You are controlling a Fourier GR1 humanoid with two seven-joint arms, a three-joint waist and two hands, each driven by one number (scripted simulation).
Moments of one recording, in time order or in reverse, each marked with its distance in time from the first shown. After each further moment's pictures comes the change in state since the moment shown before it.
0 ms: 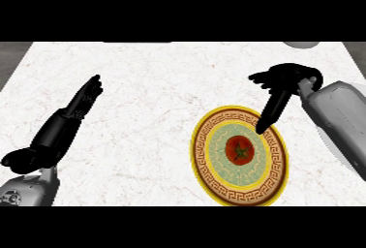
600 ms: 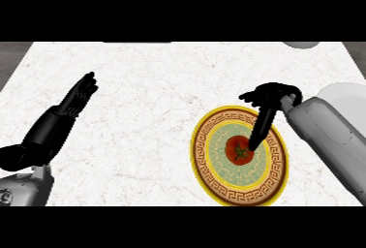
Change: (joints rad) left arm -0.010 0.007 0.043 -0.005 0.011 -0.043 0.019; right arm 0.062 0.074 0.054 0.049 0.035 0.054 -0.026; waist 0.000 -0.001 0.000
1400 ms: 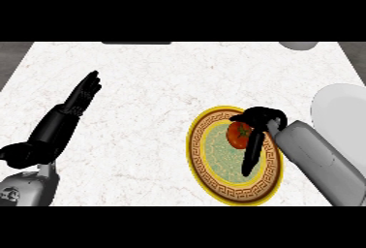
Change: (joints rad) left arm -0.013 -0.042 0.010 0.003 -0.032 -0.005 0.011; right arm 0.128 0.058 0.055 -0.082 0.050 0.020 -0.004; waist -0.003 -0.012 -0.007
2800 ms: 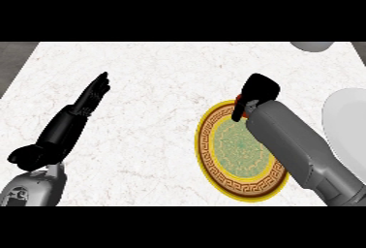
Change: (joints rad) left arm -0.008 -0.033 -0.021 -0.004 -0.029 -0.024 -0.006; right arm -0.221 0.138 0.050 0.318 0.833 -0.598 0.192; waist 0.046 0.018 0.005
